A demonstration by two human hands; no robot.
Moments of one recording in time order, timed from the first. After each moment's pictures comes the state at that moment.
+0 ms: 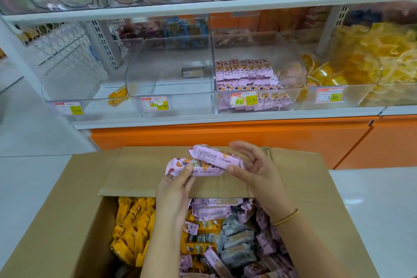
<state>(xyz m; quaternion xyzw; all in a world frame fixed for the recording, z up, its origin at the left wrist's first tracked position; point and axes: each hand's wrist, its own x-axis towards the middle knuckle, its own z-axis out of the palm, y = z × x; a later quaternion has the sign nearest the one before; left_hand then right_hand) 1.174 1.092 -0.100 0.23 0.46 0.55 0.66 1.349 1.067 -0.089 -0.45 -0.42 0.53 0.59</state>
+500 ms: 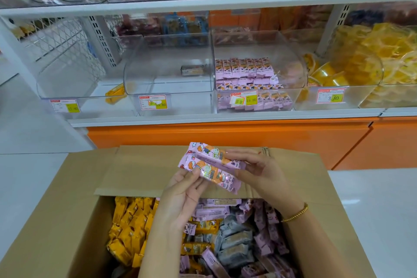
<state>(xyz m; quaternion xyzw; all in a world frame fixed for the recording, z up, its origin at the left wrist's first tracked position) 1.176 1.096 -0.107 0.18 0.35 0.51 0.76 1.367 1.070 -0.081 -0.50 -0.56 0.45 0.49</state>
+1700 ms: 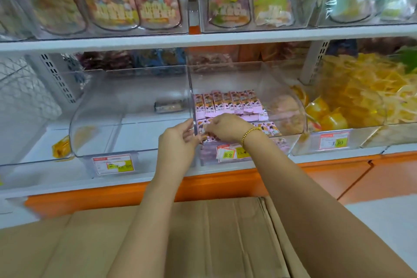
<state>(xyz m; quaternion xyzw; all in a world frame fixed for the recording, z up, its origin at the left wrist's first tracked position) 1.255 1.312 -0.043 0.68 0.52 0.41 0.32 1.397 1.329 -0.008 -0.73 -0.63 0.26 0.08</state>
